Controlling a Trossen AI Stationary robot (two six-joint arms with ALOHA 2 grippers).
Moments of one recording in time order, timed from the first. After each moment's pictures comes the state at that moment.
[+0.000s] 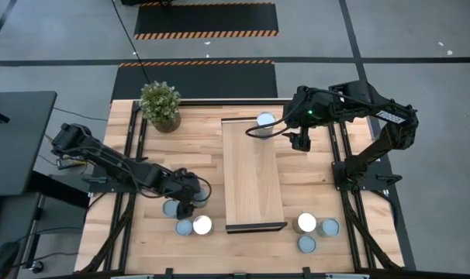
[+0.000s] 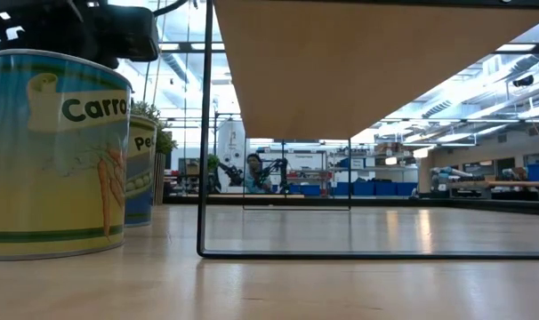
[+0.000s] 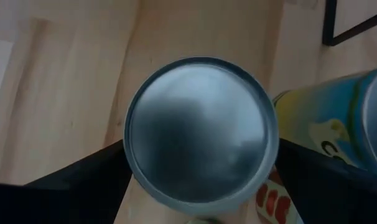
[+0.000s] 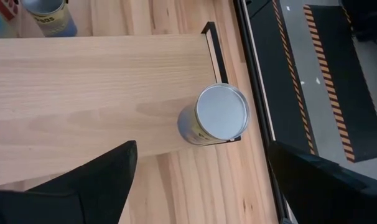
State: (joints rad) left arm -0.39 1.36 0.81 -0.54 -0.16 -0.59; right arm -0.02 1.48 1.99 -1.49 0.29 -0.03
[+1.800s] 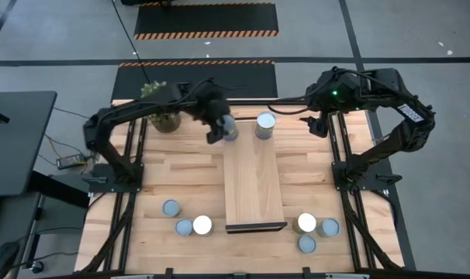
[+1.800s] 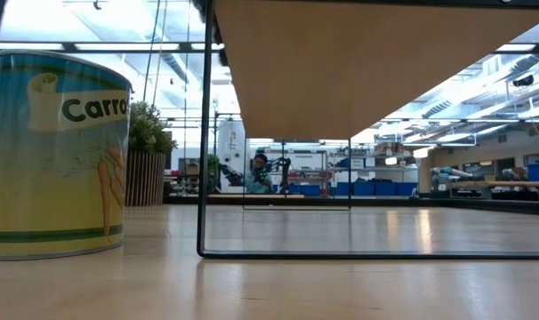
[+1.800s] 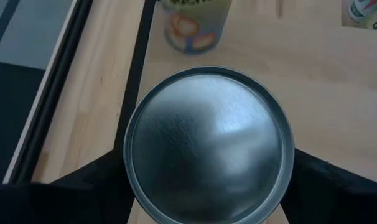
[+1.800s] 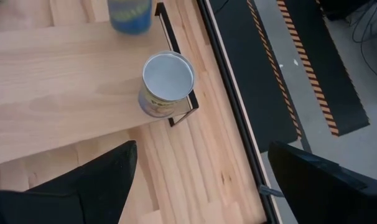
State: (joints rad) left arm 0.36 1.69 1.71 -0.96 0.14 0.14; right arm -0.17 1.35 1.99 -1.57 0.29 -0.06
